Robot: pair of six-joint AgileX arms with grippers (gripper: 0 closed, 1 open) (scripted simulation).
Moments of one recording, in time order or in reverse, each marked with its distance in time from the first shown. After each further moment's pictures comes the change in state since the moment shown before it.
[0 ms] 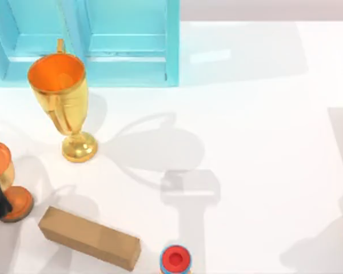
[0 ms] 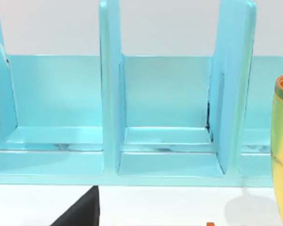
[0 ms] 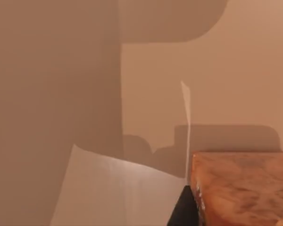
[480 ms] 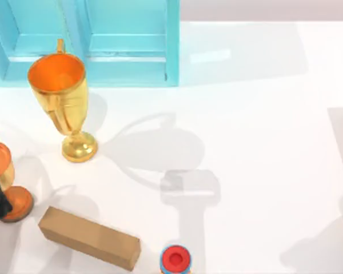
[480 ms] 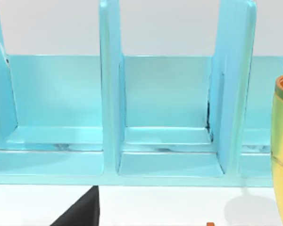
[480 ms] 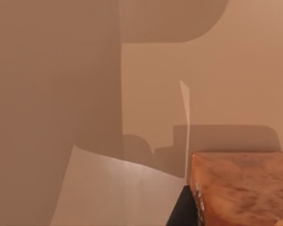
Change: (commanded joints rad) left arm 0.000 0.000 0.000 0.000 0.000 0.000; right arm 0.000 0.000 0.000 0.000 0.000 0.000
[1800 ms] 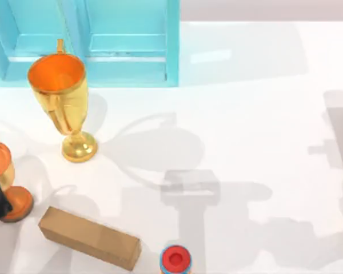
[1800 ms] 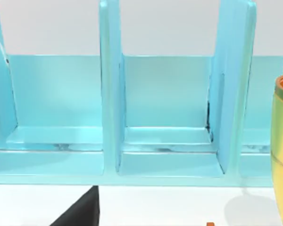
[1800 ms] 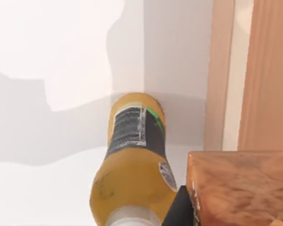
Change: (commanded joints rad) left arm 0.000 0.000 0.000 0.000 0.000 0.000; right arm 0.507 -0.266 0.325 -0.589 0.001 0.505
